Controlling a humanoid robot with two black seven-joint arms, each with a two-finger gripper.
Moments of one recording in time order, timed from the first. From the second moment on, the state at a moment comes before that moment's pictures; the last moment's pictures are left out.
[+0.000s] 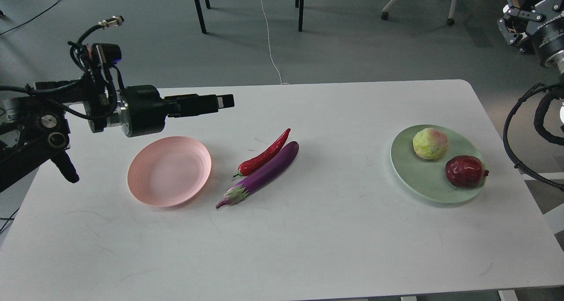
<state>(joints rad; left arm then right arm) -0.83 0.69 -0.60 -1.46 1.47 -0.49 -0.15 0.81 -0.63 0.76 0.68 0.15 0.46 0.44</state>
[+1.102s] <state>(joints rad) -0.85 0.32 -0.27 -1.17 2.09 -0.42 -0.09 0.33 -0.60 1.01 0.76 0.22 0.49 0.49</state>
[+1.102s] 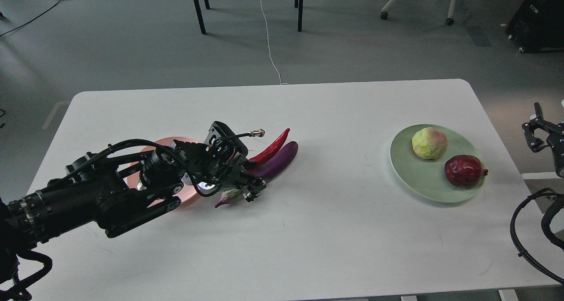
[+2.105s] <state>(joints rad) -0.76 0.89 -0.33 -1.41 1.87 -0.31 -0.14 0.33 -0.56 1.02 0.73 0.22 0.49 0.49</state>
